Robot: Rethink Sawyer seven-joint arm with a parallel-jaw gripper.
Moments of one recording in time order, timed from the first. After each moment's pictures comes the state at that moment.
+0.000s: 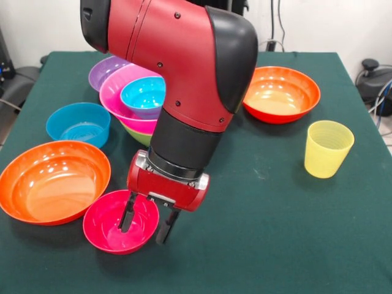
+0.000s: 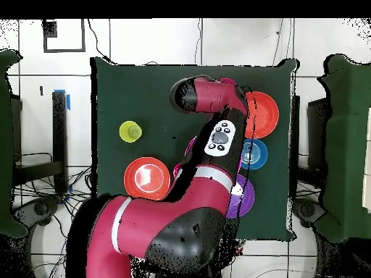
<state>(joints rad) -0.06 -0.06 -0.39 0.86 0.08 0.41 1.79</state>
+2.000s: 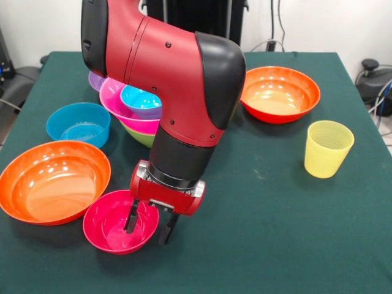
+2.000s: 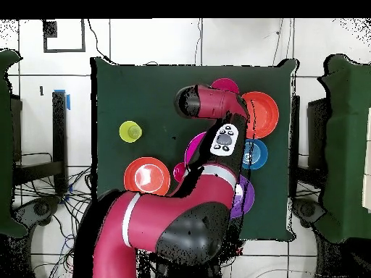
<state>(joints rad) -0.09 -0.03 -0.36 0.88 0.08 0.41 1.79</state>
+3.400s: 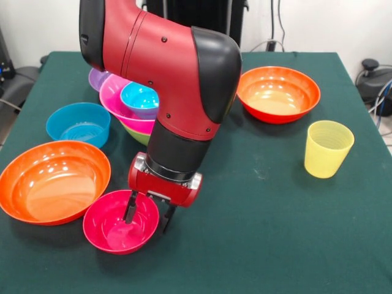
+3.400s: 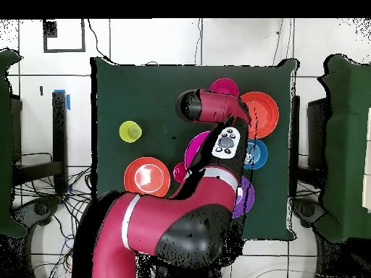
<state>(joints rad) -0.09 -0.05 -0.35 0.93 0.08 0.41 1.79</state>
